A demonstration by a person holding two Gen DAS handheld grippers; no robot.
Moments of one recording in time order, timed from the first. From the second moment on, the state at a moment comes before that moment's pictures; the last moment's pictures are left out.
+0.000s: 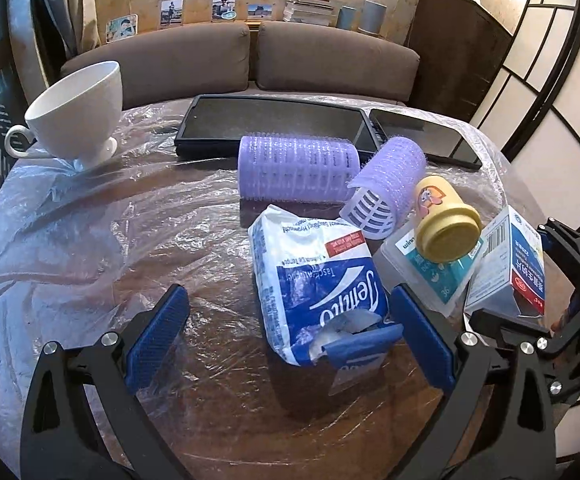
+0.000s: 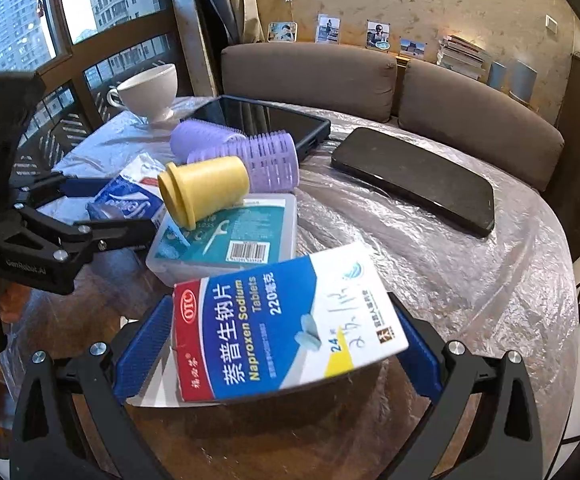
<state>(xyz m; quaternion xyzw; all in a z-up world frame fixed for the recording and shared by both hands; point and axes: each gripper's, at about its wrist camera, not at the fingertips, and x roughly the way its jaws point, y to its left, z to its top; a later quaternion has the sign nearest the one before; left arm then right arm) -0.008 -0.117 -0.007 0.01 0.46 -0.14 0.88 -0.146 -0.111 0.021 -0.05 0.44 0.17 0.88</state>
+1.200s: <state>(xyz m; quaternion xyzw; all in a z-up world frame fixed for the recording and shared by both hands) 0.003 -0.121 -0.002 0.06 0.45 -0.16 0.88 -0.155 -0.112 0.022 -0.02 0.46 0.14 0.88</state>
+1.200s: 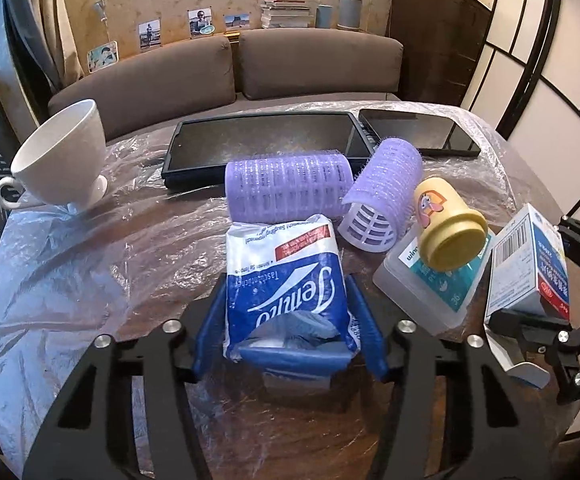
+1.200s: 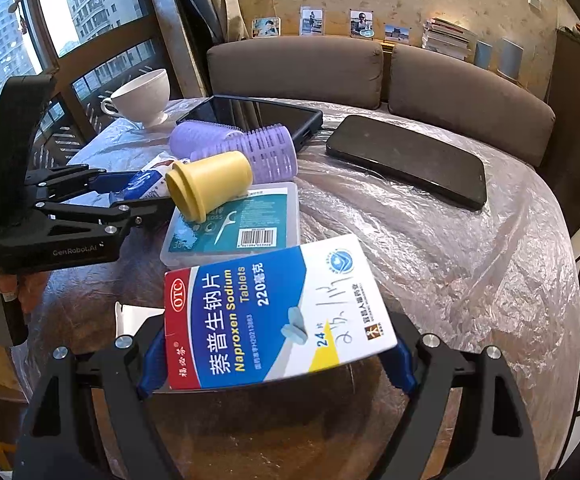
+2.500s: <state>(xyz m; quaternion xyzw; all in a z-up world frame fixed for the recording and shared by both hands) -0.103 -0.098 0.012 0.01 0.46 -0.17 0.87 -0.235 -0.101 0.039 0.04 0.46 0.12 0.88</state>
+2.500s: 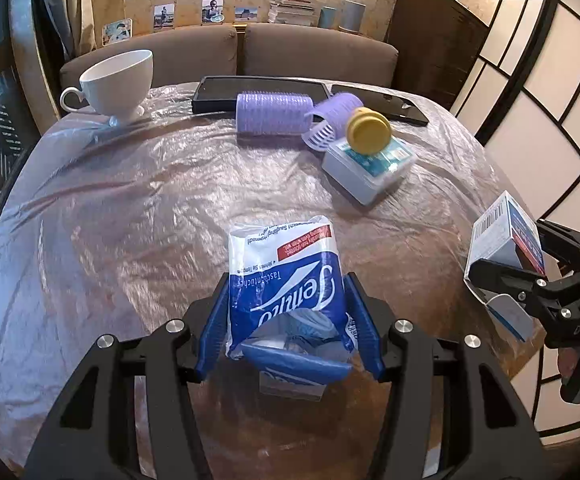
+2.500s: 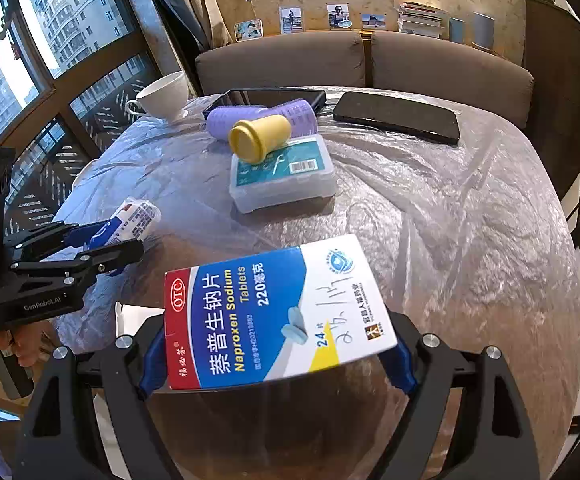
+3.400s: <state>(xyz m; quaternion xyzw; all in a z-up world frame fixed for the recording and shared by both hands) -0.170 -0.086 0.014 0.00 0.48 -0.17 0.86 -0.296 -0.079 0.047 0.03 0.48 0.12 0.87</state>
